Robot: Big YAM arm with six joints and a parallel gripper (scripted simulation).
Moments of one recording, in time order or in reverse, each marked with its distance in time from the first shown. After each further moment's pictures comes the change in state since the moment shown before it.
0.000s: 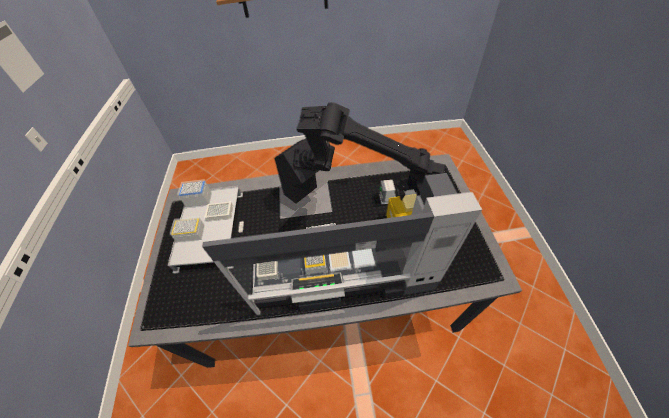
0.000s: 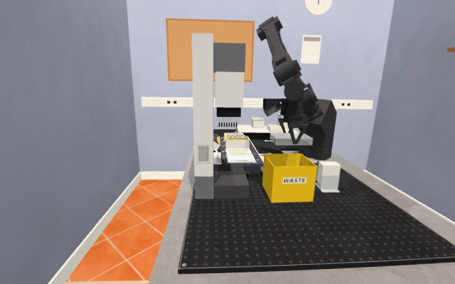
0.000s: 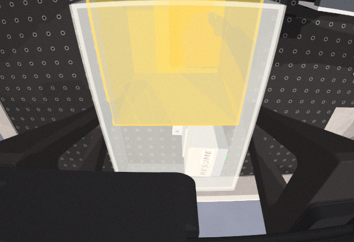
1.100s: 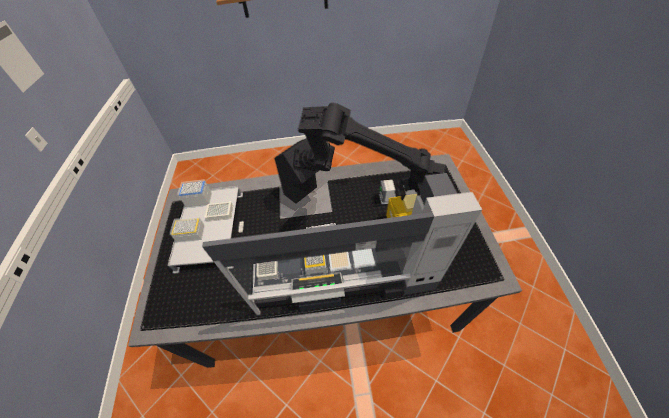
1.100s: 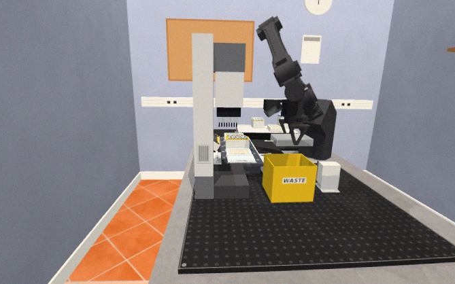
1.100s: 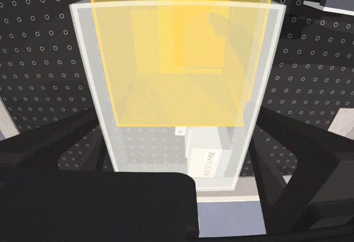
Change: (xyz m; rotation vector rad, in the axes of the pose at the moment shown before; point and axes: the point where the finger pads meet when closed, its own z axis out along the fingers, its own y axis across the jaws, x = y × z) arm 0.001 0.004 0.002 -0.007 0.000 0.000
